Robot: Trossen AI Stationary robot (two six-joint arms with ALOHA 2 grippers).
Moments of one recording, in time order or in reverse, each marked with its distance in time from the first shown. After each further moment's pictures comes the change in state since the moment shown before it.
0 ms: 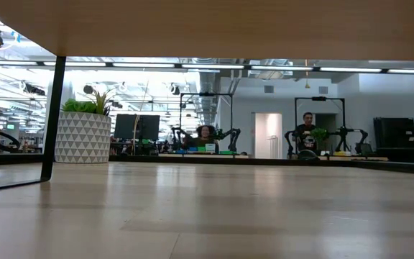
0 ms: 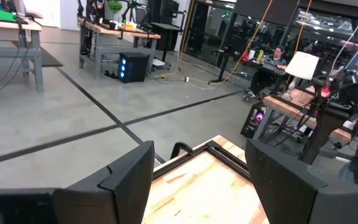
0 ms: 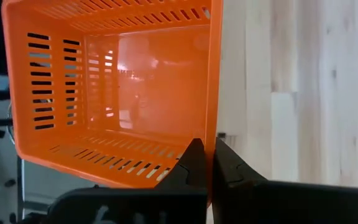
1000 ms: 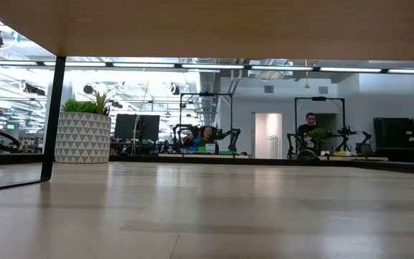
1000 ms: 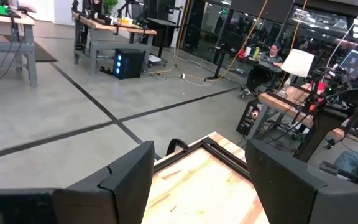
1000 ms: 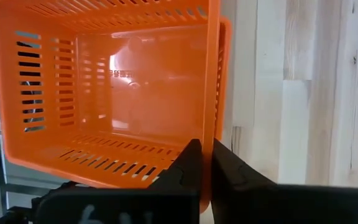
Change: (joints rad) left arm 0.000 0.000 0.000 0.000 0.024 -0.011; right arm 0.099 0.121 -0.003 0.003 0.045 0.053
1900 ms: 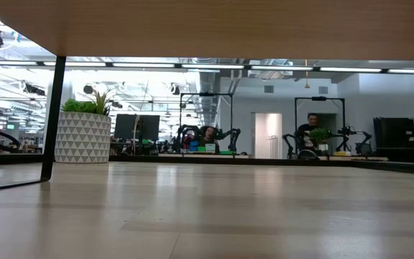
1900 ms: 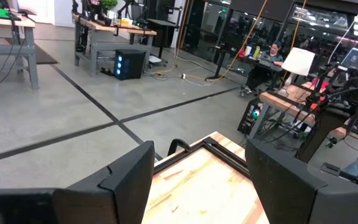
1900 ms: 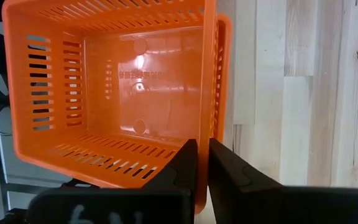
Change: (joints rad) left arm 0.000 0.000 0.000 0.000 -0.001 0.014; right arm -0.002 0.024 0.000 -0.001 -0.002 0.015
